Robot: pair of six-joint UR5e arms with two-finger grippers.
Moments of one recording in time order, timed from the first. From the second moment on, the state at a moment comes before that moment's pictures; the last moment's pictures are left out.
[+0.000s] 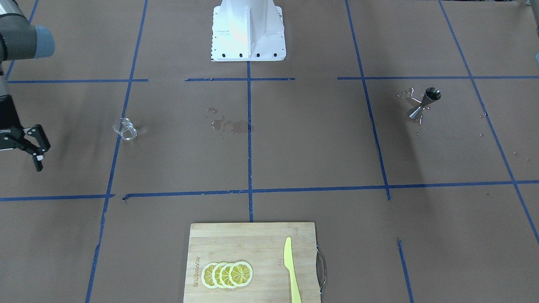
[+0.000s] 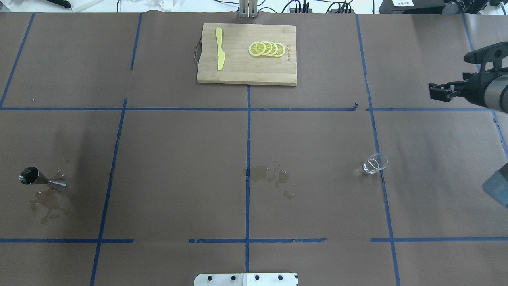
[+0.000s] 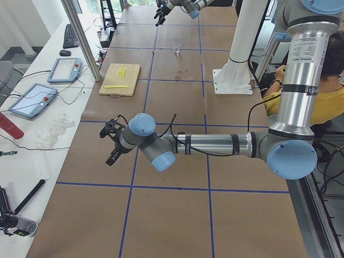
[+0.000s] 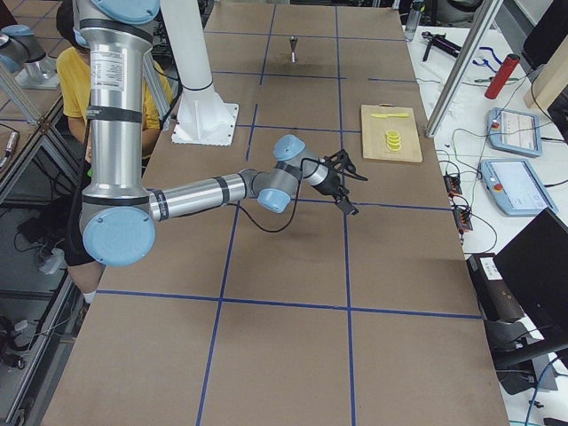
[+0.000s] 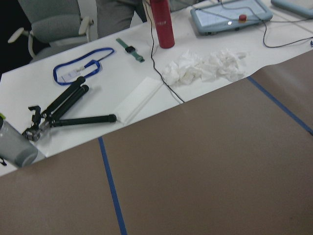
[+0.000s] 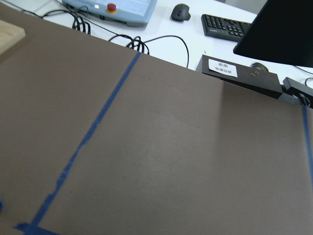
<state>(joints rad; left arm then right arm) -1.46 -1.66 -1.46 -2.35 -2.22 -0.20 1.01 -1.62 1.77 -0.77 1.68 0.55</state>
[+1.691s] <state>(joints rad) -1.51 -1.52 -1.71 -1.62 -2.37 0.12 1.48 -1.68 1.67 -1.39 2.37 -0.08</state>
